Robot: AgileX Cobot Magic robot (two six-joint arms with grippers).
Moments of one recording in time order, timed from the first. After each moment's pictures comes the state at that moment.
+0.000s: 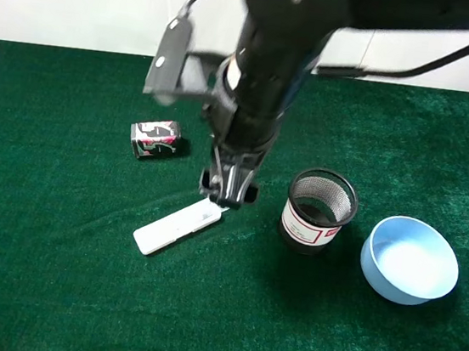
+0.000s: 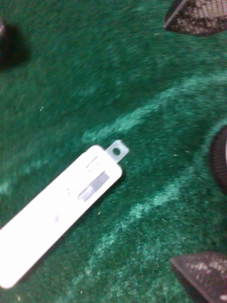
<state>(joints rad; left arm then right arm) 0.00 -0.01 -0.50 -0.10 1.06 0.14 0.98 1.81 -1.27 -0.07 0.85 -0.54</state>
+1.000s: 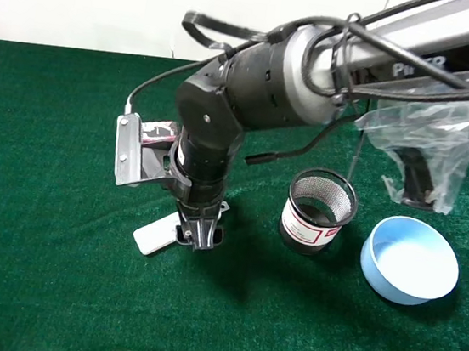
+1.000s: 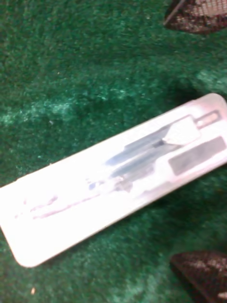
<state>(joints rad) 0.00 -0.01 -0.50 -0.10 1.06 0.14 1.02 2.08 -1.27 -0.04 0.61 -0.74</state>
